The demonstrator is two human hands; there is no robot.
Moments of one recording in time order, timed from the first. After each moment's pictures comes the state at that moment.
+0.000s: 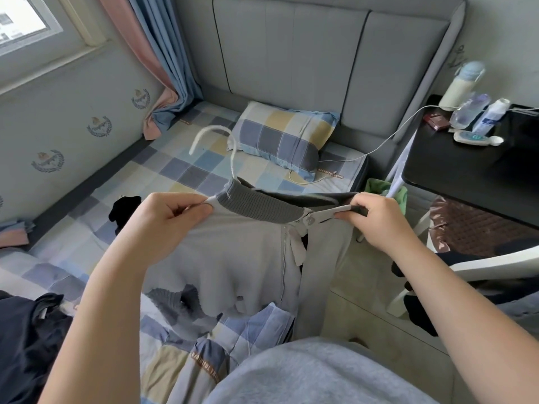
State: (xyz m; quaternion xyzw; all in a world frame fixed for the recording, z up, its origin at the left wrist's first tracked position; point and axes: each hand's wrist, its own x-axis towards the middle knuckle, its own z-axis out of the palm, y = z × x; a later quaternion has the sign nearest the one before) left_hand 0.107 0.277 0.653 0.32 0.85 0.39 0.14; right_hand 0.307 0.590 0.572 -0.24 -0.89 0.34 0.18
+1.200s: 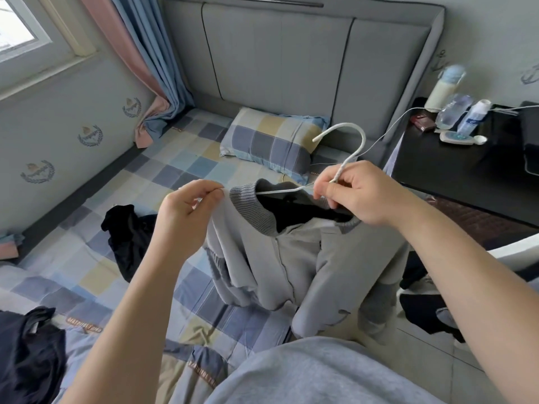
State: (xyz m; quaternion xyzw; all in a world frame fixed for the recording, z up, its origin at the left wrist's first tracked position) left_hand 0.127 0.323 0.643 0.33 0.81 0.48 0.02; right_hand 0.296 0.564 0.674 -0.14 -0.89 0.43 0.09
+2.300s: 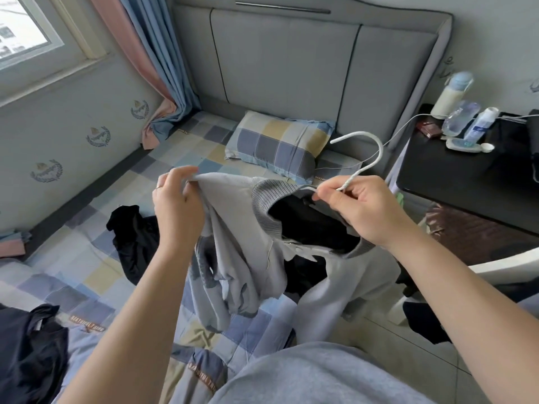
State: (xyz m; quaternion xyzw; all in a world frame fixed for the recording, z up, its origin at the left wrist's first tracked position) left_hand 0.093 0.338 0.619 0.17 0.85 0.49 -0.06; right_hand 0.298 0.553 0.649 -0.13 -0.83 0.51 0.20
